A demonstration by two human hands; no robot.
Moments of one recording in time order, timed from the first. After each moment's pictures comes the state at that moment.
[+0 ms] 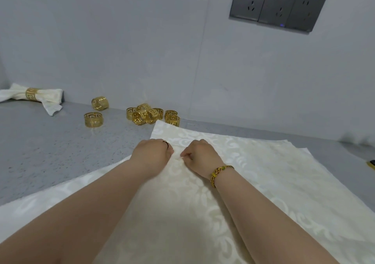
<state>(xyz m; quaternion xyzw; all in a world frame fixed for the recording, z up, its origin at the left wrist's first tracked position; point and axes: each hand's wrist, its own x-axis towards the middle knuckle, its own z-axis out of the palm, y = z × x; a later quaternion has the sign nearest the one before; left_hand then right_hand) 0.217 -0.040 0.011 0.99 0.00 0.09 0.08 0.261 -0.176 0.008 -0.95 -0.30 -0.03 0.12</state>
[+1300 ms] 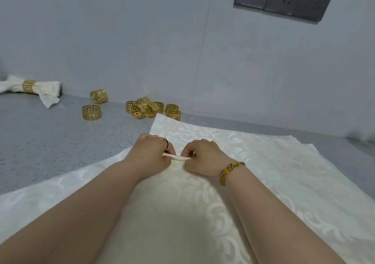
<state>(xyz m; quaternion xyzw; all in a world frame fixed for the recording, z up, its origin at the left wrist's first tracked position) 0.215 -0.032 -0.006 0.98 -0.08 0.14 0.14 0.249 -0.182 0.013 -0.94 -0.32 0.03 0.13</state>
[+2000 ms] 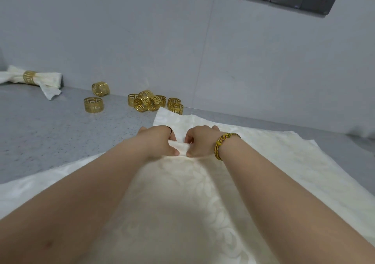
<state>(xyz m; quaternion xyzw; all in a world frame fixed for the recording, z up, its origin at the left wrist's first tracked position) 0.230 -0.032 0.009 0.99 0.00 0.01 0.16 0.262 -0.166 0.035 -0.95 -0.29 0.07 -0.01</state>
